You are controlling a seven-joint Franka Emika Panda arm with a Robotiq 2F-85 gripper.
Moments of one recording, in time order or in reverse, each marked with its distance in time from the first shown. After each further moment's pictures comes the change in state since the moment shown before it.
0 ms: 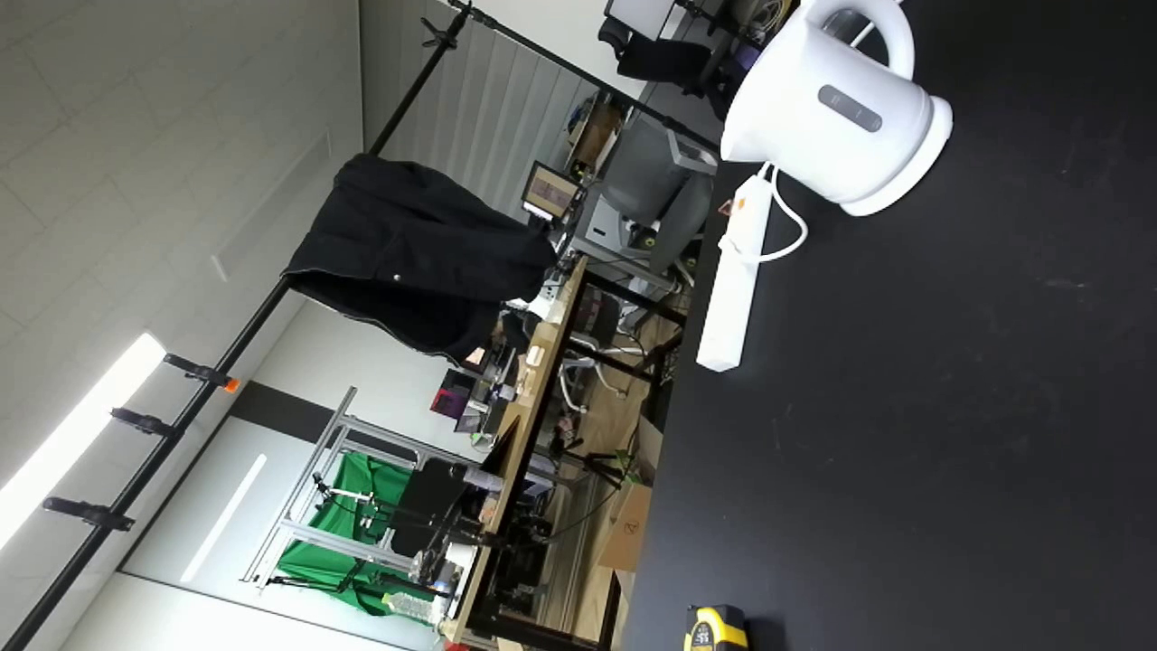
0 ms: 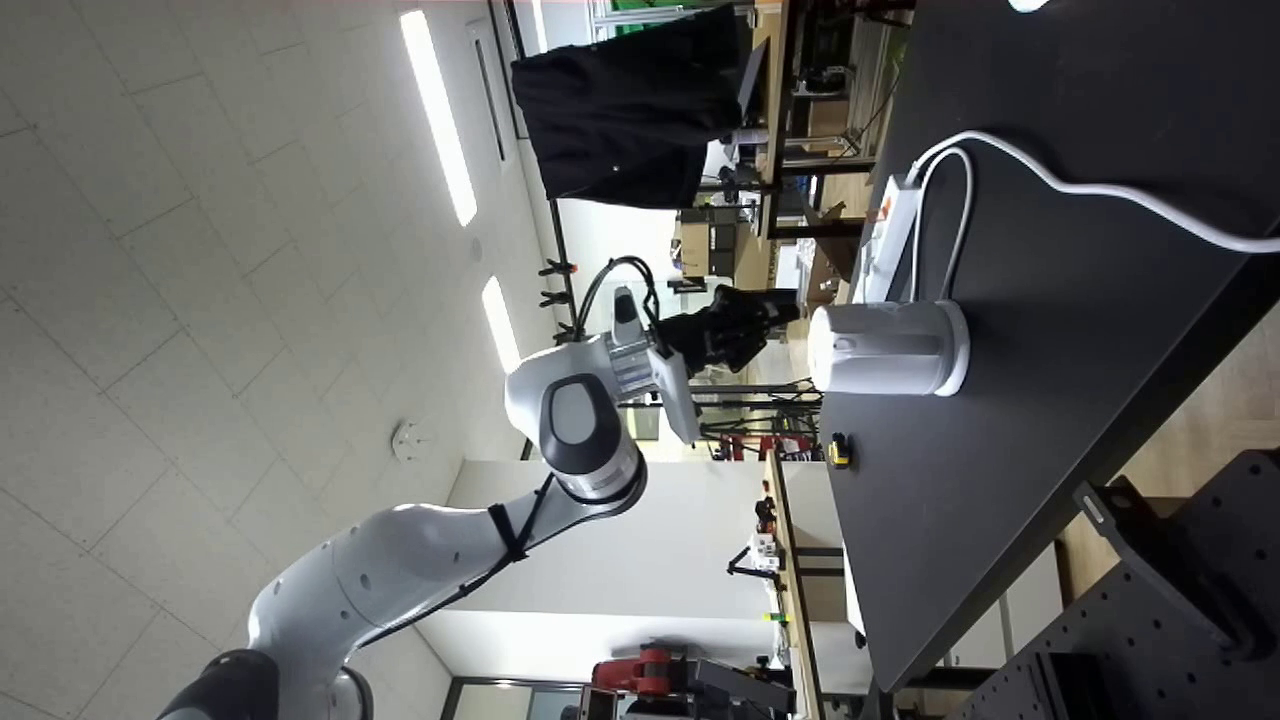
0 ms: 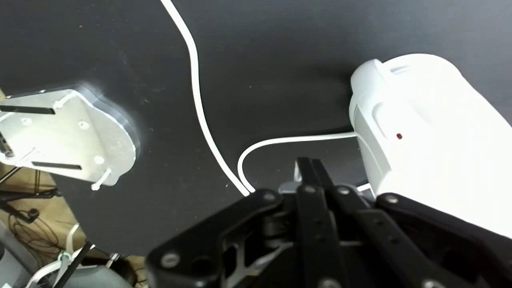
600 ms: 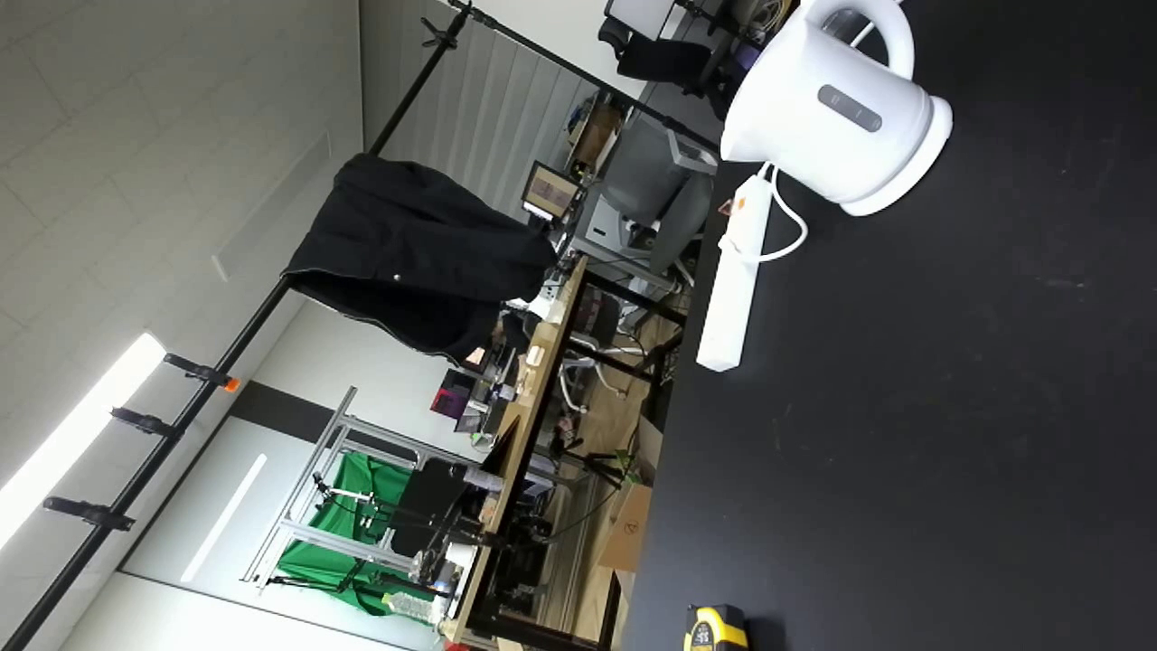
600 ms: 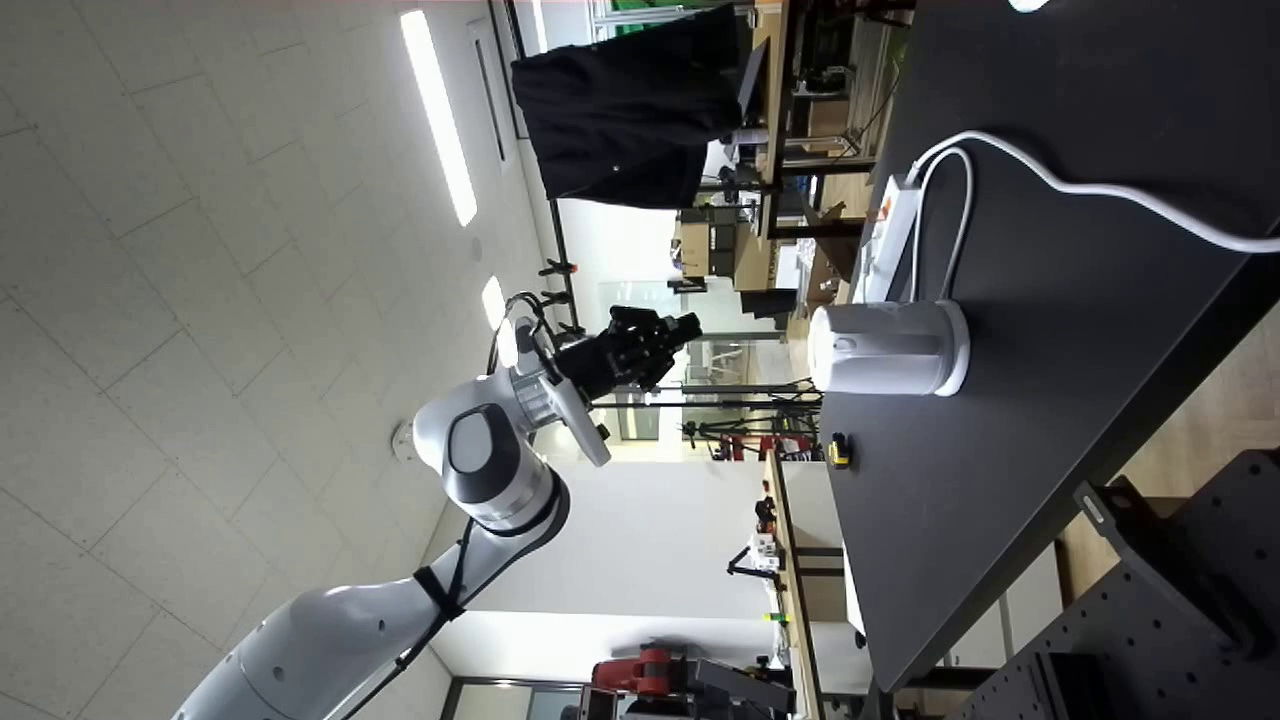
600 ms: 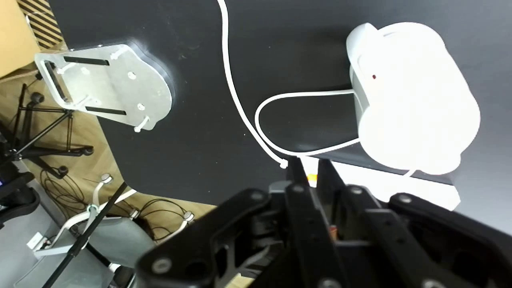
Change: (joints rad) arm -0.044 -0.308 0.069 -0.016 -0.105 -0.215 0.059
